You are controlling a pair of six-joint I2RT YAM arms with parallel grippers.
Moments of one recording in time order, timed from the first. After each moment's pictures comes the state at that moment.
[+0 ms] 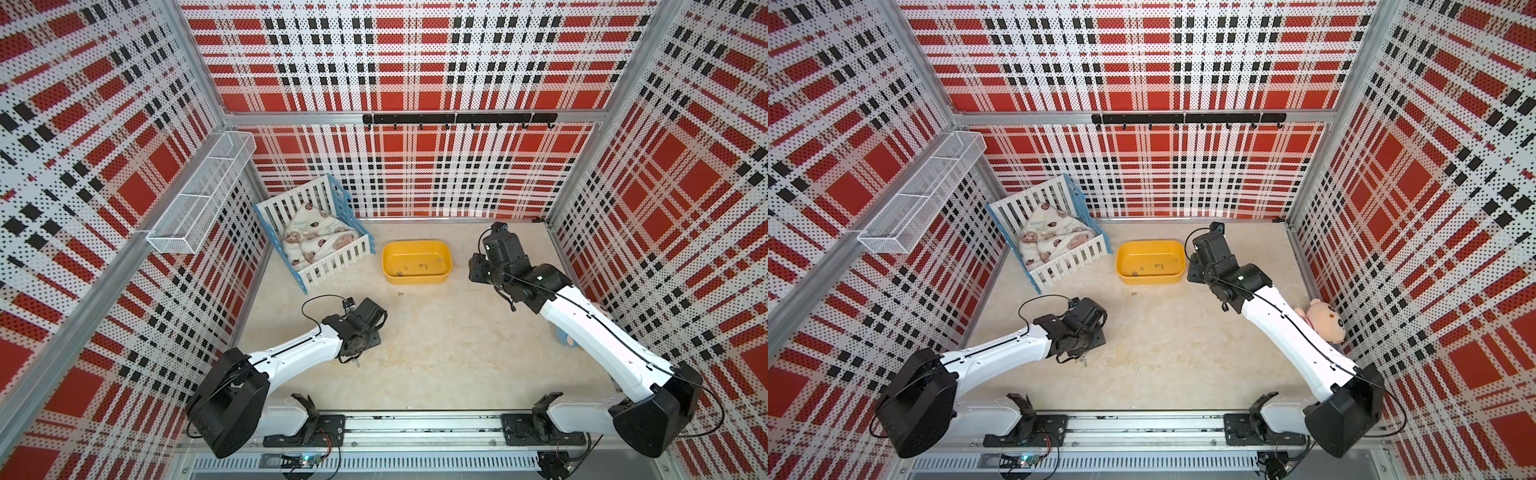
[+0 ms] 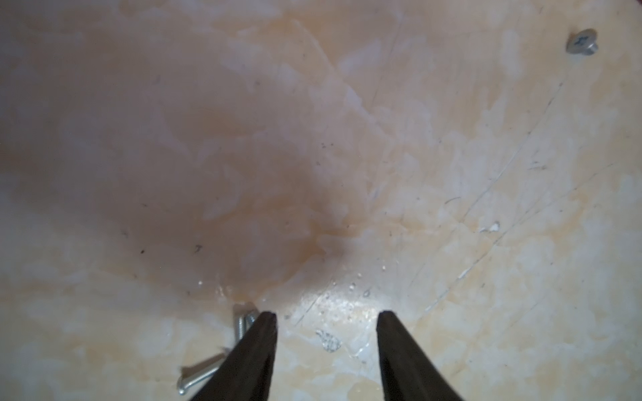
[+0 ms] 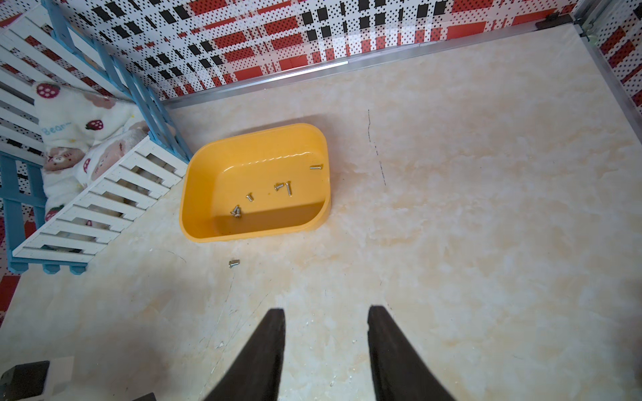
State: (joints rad) left arm -0.67 1.31 0.65 -0.55 -0.19 -1.03; right arm 0.56 1.30 1.28 -0.70 0.29 0.55
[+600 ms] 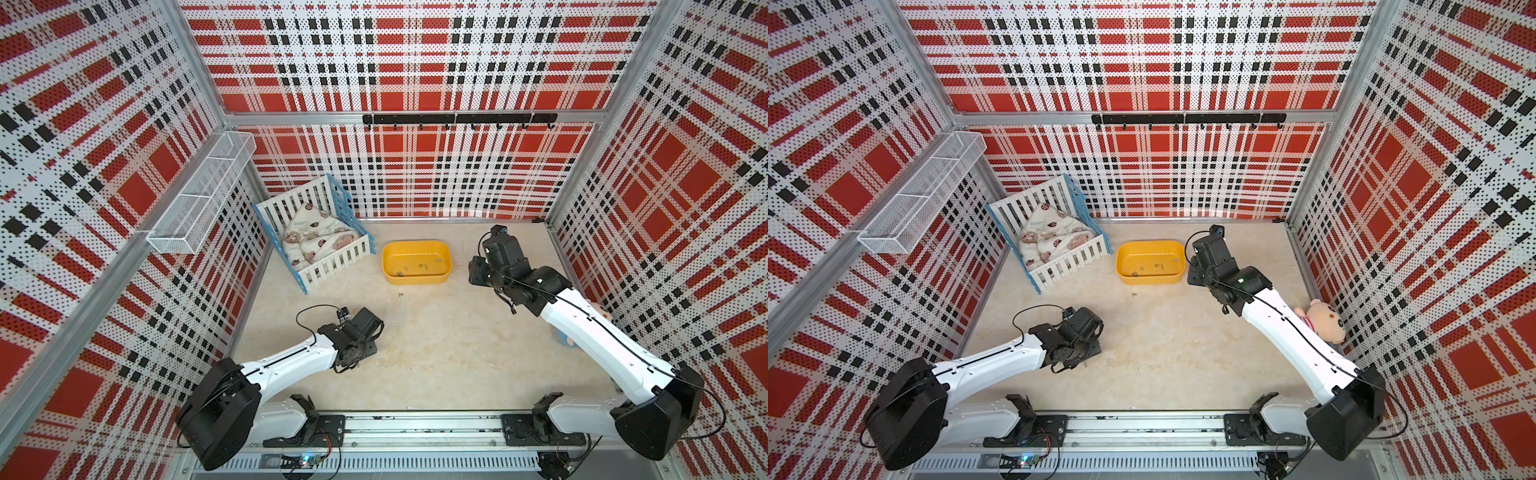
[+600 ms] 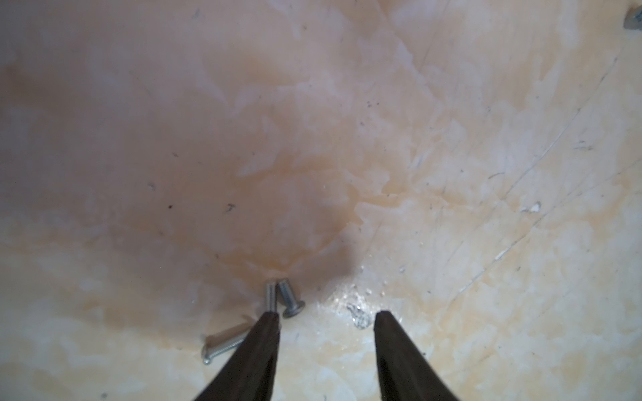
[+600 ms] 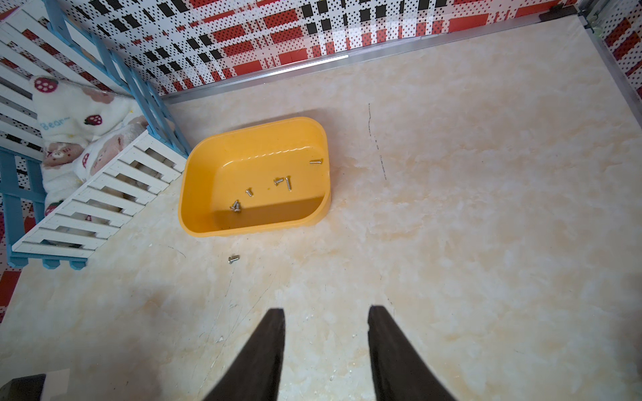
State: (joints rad) left arm -0.70 1.25 0.58 -0.56 -0.18 -1.10; right arm 0.56 1.29 1.26 -0.70 0.29 0.55
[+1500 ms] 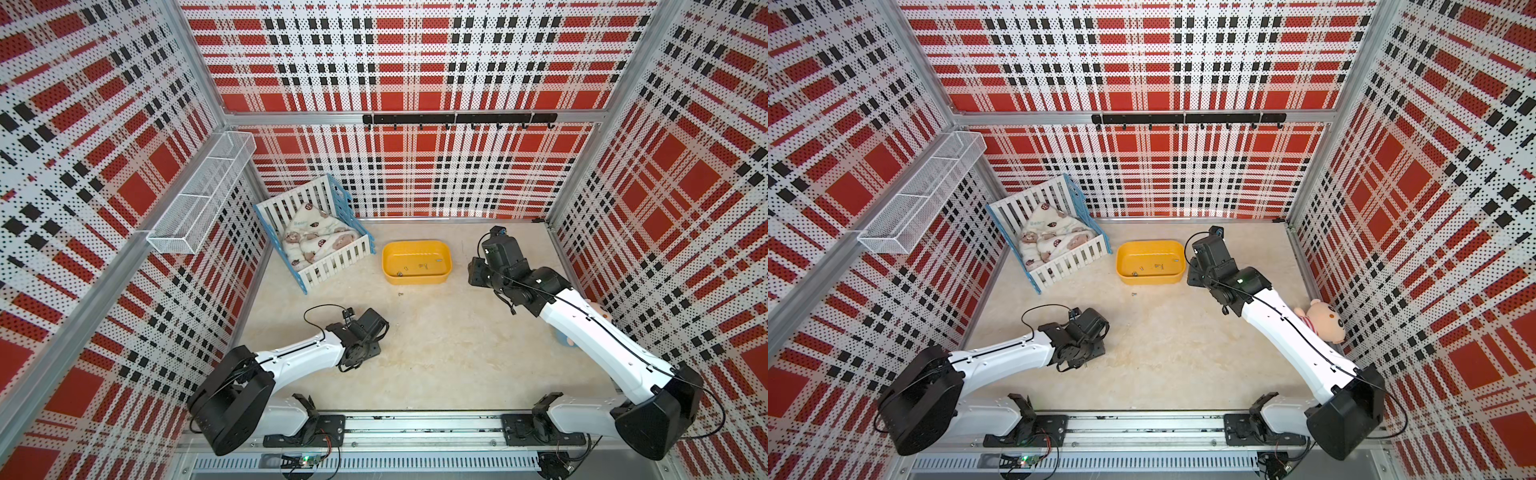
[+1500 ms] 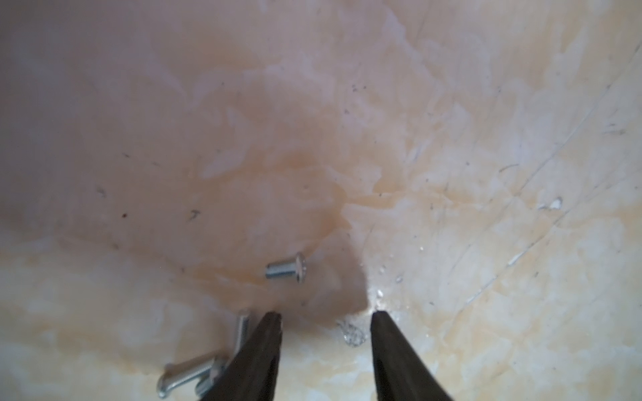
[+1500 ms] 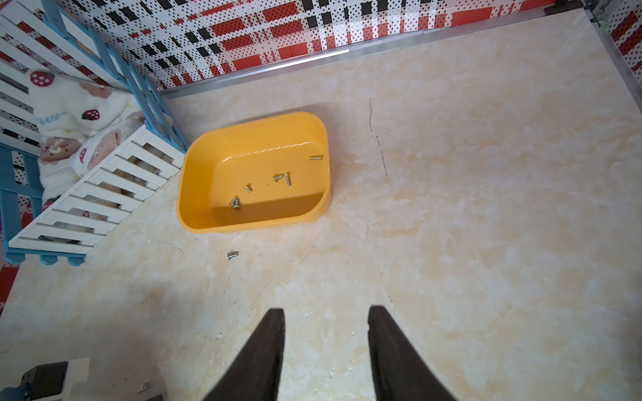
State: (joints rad) left arm -0.72 1.34 0.60 -0.51 -0.19 -1.08; right arm 0.56 1.29 1.25 -0.70 0.28 0.55
